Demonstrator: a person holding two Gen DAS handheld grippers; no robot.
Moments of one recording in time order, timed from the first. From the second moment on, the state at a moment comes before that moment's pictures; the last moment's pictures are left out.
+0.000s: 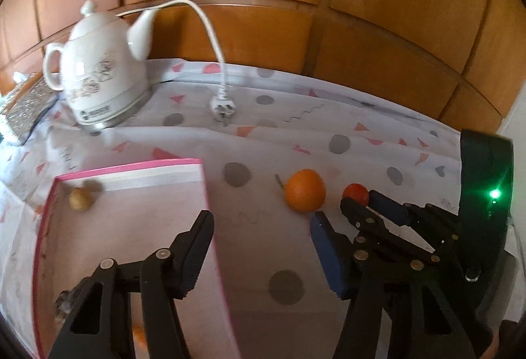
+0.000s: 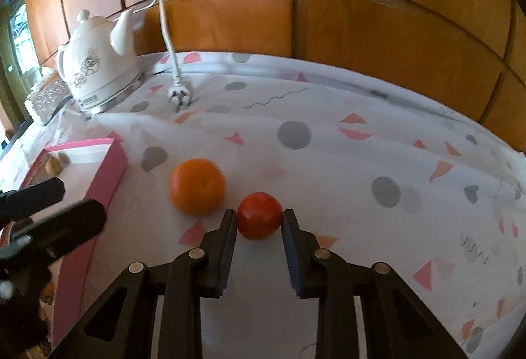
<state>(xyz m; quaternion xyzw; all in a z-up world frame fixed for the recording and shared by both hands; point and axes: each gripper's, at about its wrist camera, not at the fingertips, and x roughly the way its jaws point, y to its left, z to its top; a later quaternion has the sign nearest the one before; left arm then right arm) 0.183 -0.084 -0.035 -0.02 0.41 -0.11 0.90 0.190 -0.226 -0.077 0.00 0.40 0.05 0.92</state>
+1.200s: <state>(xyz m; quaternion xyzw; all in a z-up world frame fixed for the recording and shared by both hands) 0.166 -0.108 -0.029 -0.03 0.41 -0.16 0.90 0.159 -0.251 -0.072 0.01 0.40 0.06 0.91</state>
